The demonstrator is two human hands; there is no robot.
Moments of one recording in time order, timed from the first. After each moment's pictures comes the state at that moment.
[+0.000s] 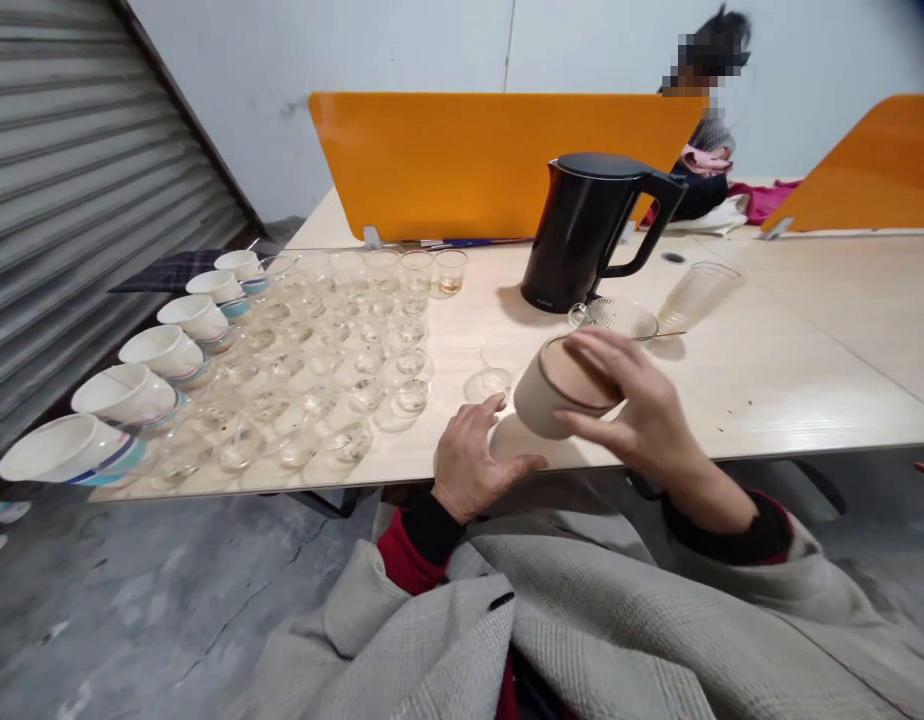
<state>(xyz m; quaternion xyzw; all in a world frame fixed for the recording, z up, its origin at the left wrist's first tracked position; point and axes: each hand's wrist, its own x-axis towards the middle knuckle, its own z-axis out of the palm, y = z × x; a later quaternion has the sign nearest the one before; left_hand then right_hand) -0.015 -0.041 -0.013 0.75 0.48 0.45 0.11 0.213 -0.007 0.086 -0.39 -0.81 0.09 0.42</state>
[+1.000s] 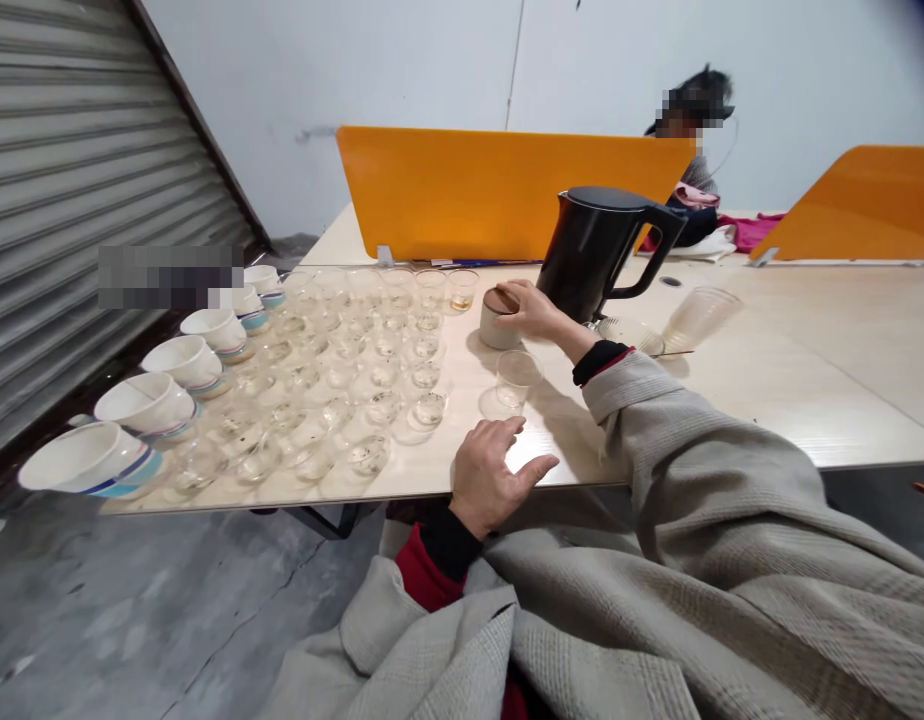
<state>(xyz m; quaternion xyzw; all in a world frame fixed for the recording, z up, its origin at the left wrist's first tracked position) -0.013 -0.040 -0.013 0.73 0.47 0.47 0.13 0.130 0.228 0.065 -0.48 -0.84 0.11 0.22</state>
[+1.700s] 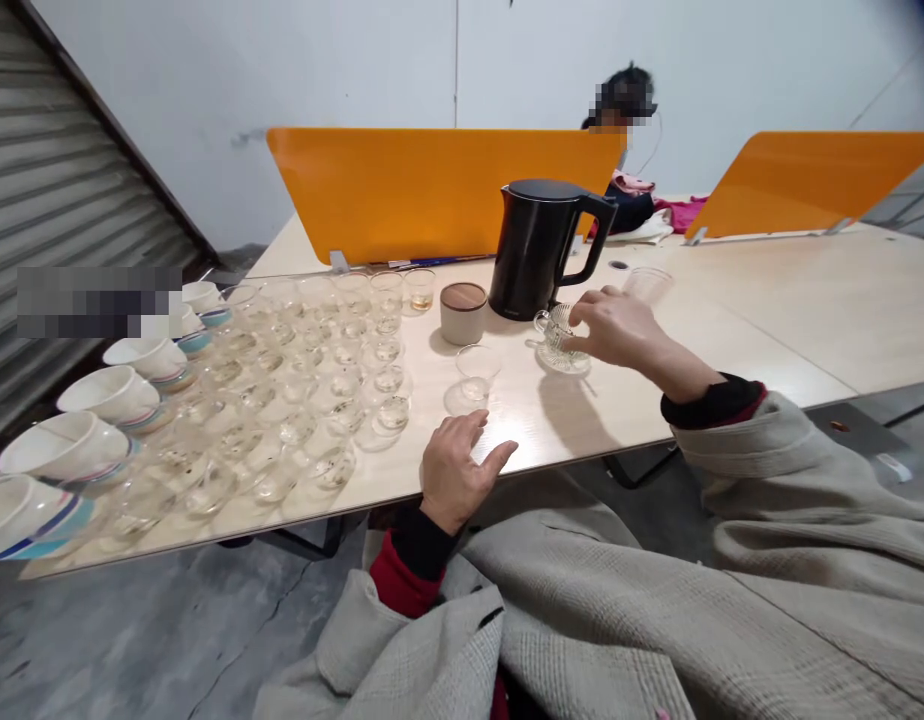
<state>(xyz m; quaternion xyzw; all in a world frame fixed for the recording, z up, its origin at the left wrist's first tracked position) -0.016 -0.038 -0.013 0.75 0.48 0.45 0.09 0.266 0.094 0.119 -0.59 -0.80 -0.15 0.01</state>
